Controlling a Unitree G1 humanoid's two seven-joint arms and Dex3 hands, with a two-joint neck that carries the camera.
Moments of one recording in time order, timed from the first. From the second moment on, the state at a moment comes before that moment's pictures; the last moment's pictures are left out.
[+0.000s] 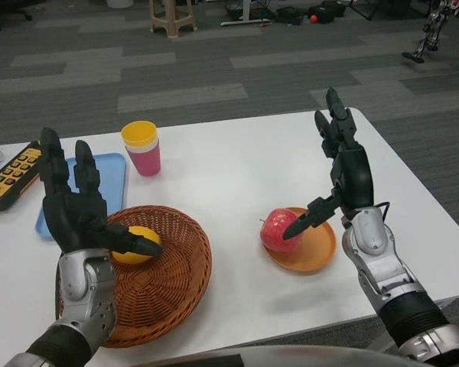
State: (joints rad) left arm -0.34 0.17 -0.48 0.67 -0.77 -1.10 0.15; right arm -0.10 -0.40 0.04 0.18 0.19 -0.56 -0.22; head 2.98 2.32
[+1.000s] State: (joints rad) left arm -0.34 0.22 -0.47 0.67 -0.78 -1.10 0.15; right arm -0.13 -0.36 0.04 0.16 0.19 -0.58 -0.23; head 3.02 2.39
